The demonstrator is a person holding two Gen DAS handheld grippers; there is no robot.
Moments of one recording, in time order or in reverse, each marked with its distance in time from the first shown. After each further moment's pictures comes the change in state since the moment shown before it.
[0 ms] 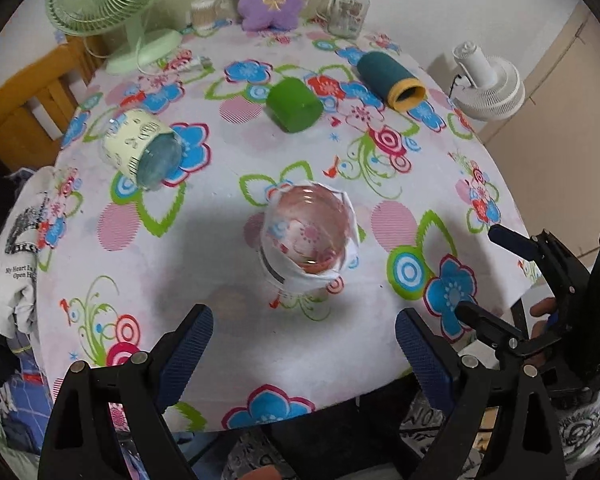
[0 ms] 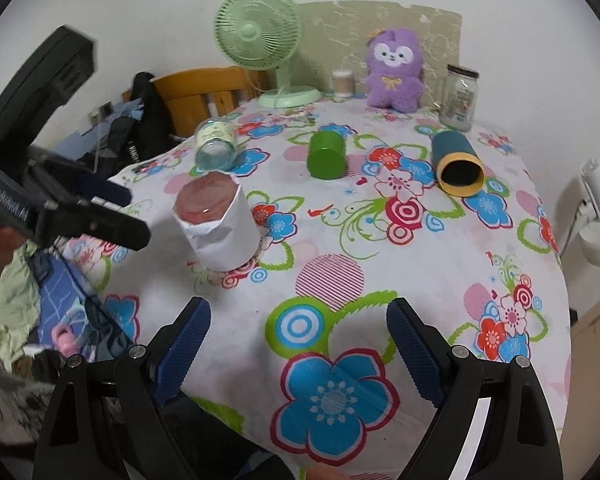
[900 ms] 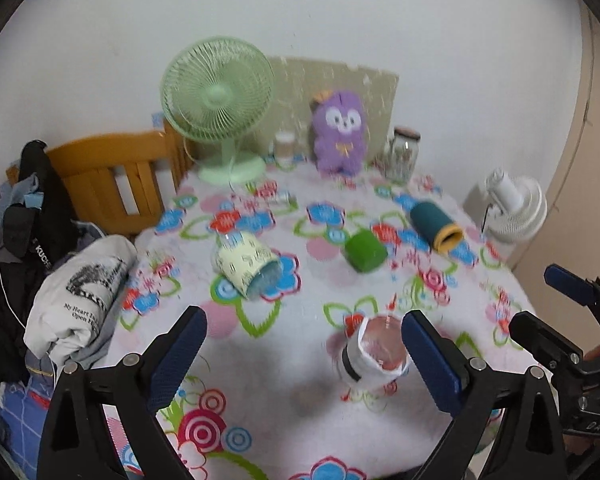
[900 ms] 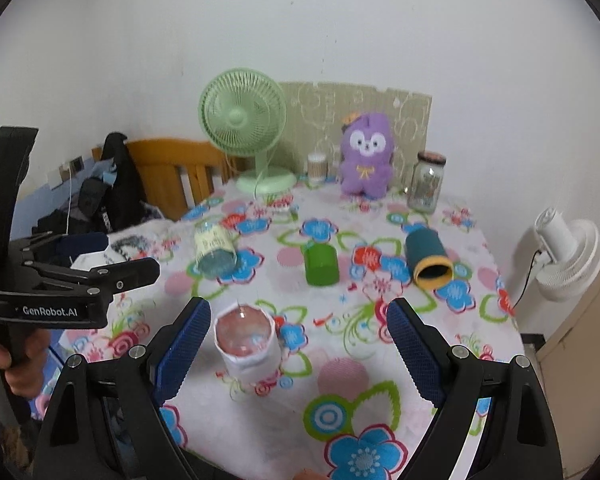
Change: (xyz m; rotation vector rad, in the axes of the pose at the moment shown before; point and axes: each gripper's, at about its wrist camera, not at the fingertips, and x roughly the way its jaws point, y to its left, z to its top) left arm -0.080 0.043 -0.021 -0.116 -0.535 0.140; right arm -0.058 0.071 0.072 0.004 -0.251 -0.184
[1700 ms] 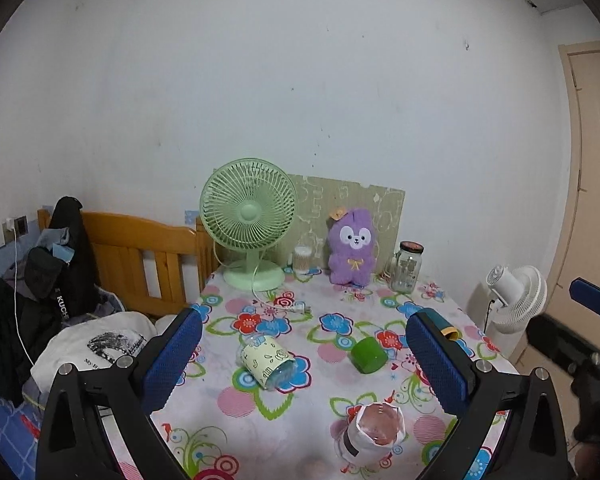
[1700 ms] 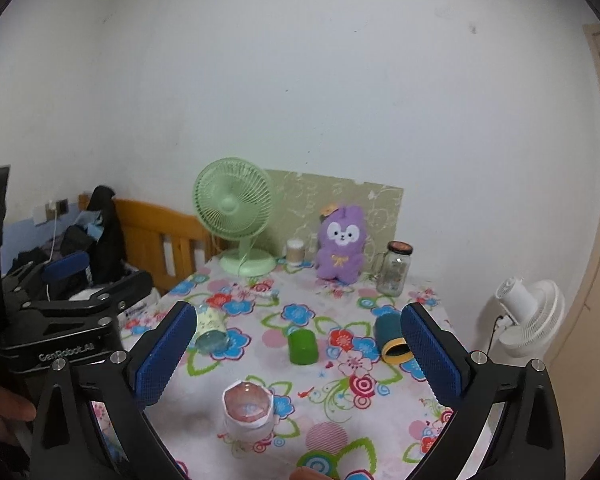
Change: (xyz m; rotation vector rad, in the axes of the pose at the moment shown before) left arm -0.066 0.005 0.001 -0.043 -0.403 0.049; right arm -0.063 0.028 0.029 -0.019 -0.261 -0.123
